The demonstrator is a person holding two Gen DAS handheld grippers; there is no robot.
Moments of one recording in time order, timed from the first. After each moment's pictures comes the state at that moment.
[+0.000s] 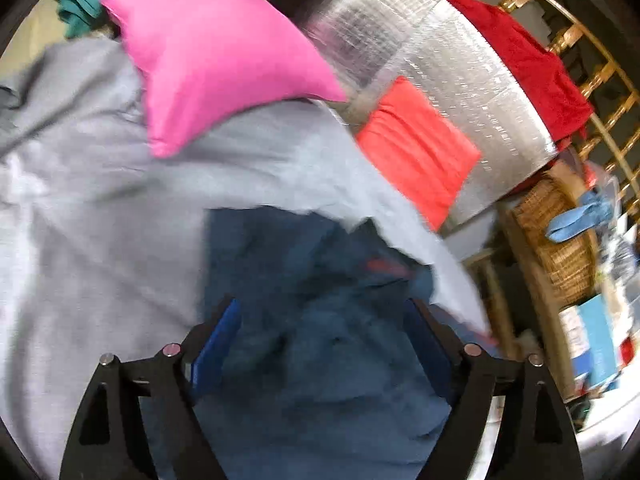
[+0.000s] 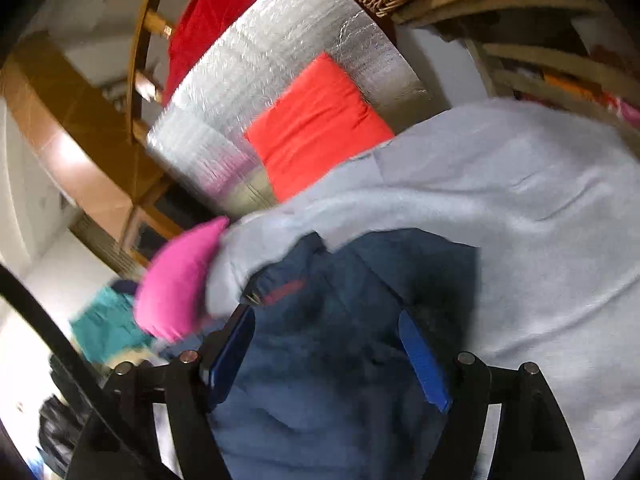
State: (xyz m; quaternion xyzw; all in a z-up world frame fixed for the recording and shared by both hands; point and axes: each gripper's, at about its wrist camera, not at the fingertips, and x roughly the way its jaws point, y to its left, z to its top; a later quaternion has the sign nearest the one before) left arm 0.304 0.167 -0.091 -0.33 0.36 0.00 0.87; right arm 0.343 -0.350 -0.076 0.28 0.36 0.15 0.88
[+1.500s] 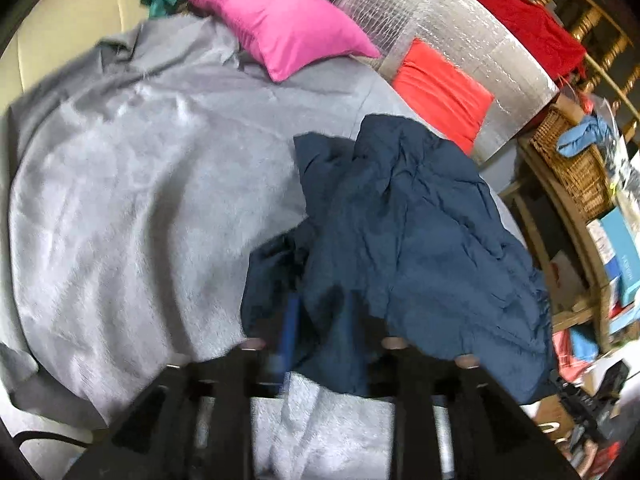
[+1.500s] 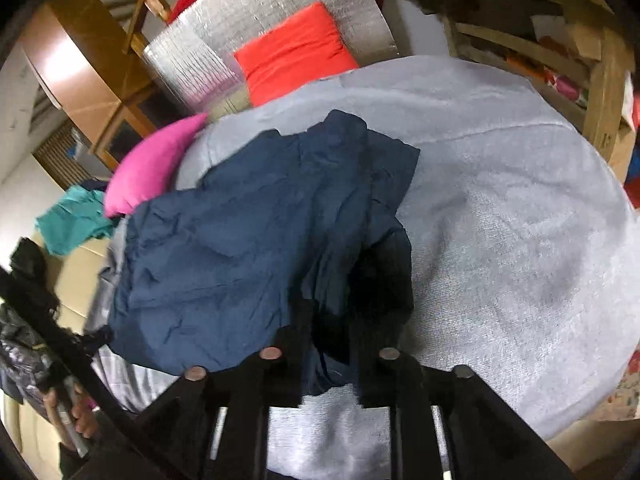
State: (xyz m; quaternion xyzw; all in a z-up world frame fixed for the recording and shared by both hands) left arm 0.086 0.159 -0.116 -0.26 0.41 0.03 0.88; right arm 0.139 -0.338 -0.094 0.18 0.45 0.12 0.87
